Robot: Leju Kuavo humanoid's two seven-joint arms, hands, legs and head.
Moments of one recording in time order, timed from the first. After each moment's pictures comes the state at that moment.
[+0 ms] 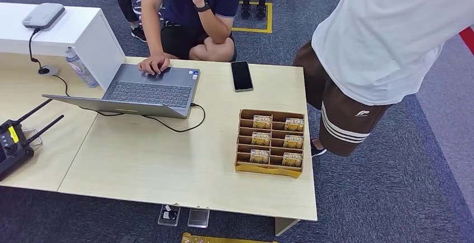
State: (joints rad) left arm -0.05 0.02 0.80 -0.23 -0.87 -0.05 -0.04; right arm -0.08 -0.05 -0.97 -0.23 1.08 0.00 0.33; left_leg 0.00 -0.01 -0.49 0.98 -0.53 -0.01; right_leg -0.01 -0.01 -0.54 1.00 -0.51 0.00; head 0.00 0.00
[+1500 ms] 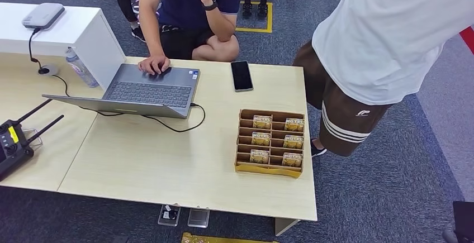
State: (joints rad) left arm -0.06 0.02 0.93 -0.22 -0.87 -0.01 0.00; right arm -0.24 -0.19 -0.86 -0.74 0.93 -0.33 -0.11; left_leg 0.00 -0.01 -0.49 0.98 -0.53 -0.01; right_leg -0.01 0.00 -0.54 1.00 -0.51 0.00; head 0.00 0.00
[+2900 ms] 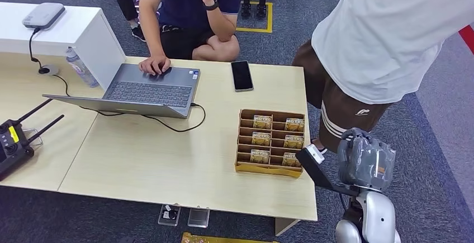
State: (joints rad) left arm -0.06 0.00 0.99 -0.22 -0.97 -0.03 -0.06; right arm -0.03 0.06 0.14 -1.68 1.36 -0.17 0.21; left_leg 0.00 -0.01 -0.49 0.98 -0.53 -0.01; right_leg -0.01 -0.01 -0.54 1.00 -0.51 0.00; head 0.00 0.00
